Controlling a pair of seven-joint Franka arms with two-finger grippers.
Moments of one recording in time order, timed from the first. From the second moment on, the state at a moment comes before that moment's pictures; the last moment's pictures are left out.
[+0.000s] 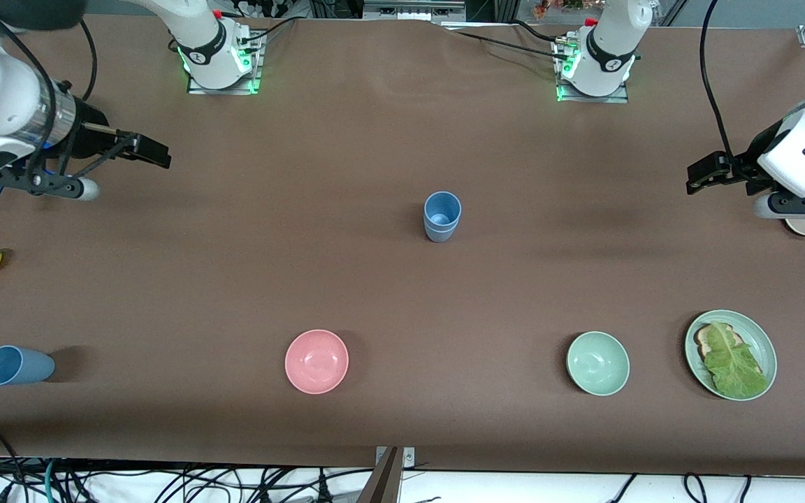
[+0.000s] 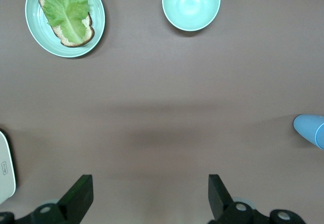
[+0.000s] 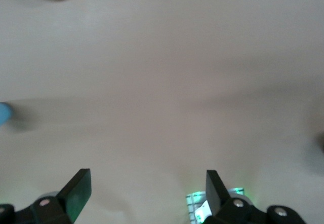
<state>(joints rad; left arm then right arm) 0.02 0.08 -0.07 -1.58 0.00 1.55 -0.05 0.54 0.02 -0.39 -1.70 0.09 1.51 0.33</state>
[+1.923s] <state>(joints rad) 0.02 0.08 -0.08 -1.58 0.00 1.55 -0.05 -0.08 -0.07 0.15 -1.74 0.01 1.52 0.18</state>
